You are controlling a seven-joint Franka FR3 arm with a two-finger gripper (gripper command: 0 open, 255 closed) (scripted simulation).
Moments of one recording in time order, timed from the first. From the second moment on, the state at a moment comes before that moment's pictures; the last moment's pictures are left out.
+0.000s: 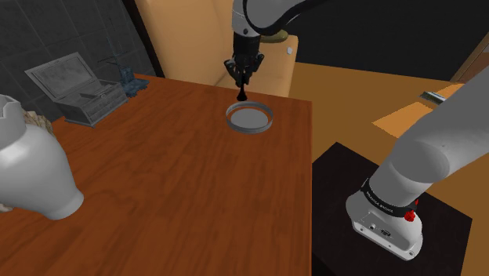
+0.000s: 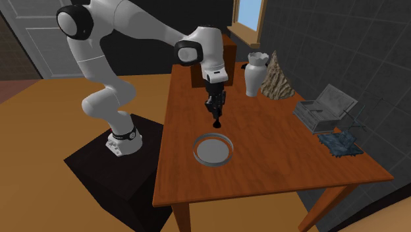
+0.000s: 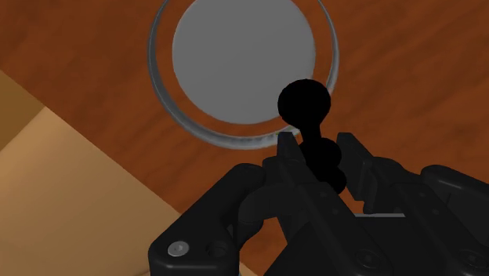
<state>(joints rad) -0.09 -0.21 0.36 -2.20 -0.05 2.15 0.40</state>
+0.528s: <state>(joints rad) -0.12 -0.22 0.30 -2.27 -0.04 2.22 0.31</state>
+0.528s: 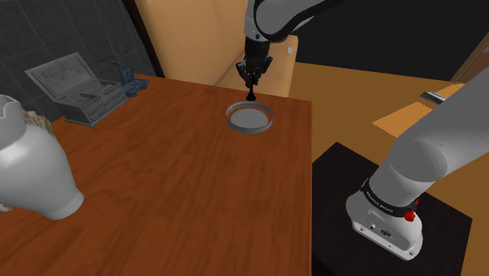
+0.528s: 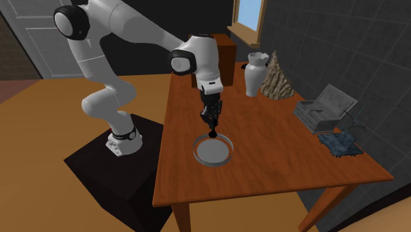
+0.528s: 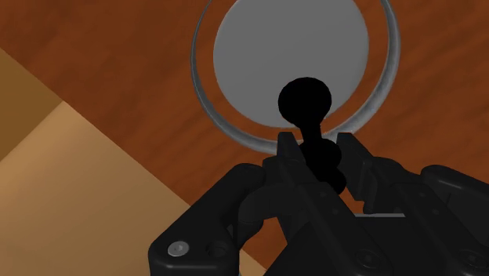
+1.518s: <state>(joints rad) -0.13 -0.14 0.32 -2.37 -0.08 2.39 0.35</state>
